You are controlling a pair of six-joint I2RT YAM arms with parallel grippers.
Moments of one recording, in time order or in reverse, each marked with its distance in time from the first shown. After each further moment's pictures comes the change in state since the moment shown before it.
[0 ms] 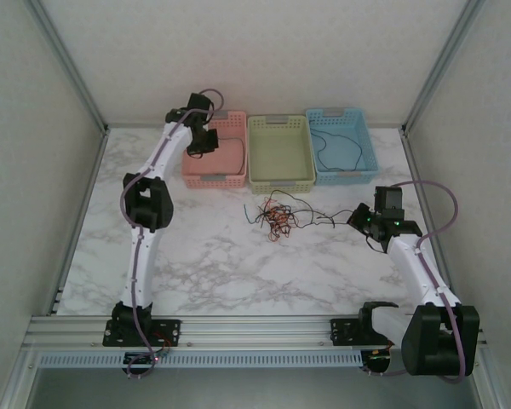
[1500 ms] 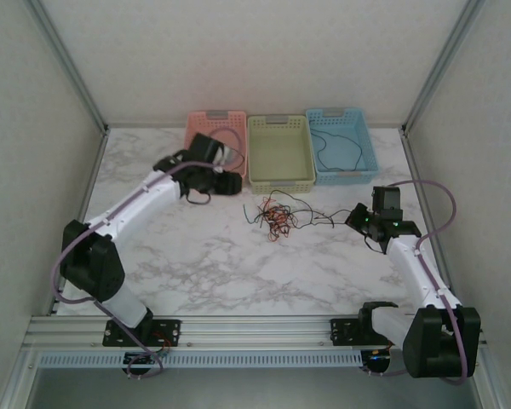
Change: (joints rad) left arm -0.284 -0.893 -1.115 0.390 0.127 0.021; right arm 0.024 -0.011 0.000 0.000 -0.003 0.000
